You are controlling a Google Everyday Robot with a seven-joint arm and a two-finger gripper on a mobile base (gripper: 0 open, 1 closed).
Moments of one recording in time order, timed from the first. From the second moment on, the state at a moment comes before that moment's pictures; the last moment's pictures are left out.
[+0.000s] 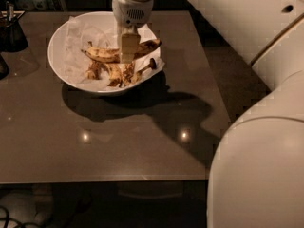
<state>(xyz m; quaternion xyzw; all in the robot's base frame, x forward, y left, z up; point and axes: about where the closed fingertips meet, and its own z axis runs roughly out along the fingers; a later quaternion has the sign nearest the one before) 0.622 0.058 0.946 -0.77 0.62 0.01 0.16</state>
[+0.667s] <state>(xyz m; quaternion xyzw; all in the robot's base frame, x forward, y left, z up) 0.605 0.069 0.958 -0.77 0.61 0.02 0.17</state>
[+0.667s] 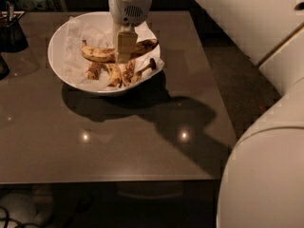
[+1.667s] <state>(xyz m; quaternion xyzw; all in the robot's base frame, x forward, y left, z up) 0.567 0.096 0.979 -0.79 0.58 0.05 0.19</state>
